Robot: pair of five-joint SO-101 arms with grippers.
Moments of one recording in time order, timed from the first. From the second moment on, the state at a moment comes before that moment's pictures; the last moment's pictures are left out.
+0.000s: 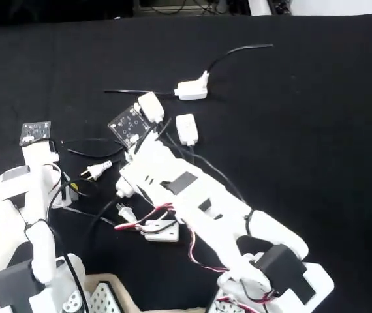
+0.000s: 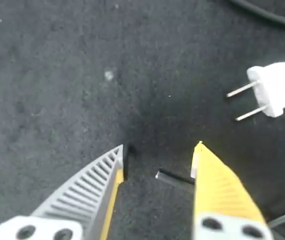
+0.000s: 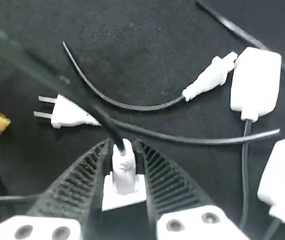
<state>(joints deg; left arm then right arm) -26.5 -21.1 57.4 49.0 -15.1 -40.4 -11.6 52.4 12.4 5.1</state>
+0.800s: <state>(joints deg) -8.7 -39.3 49.3 71.0 -19.1 -24.9 -37.7 56.6 34.6 5.2</state>
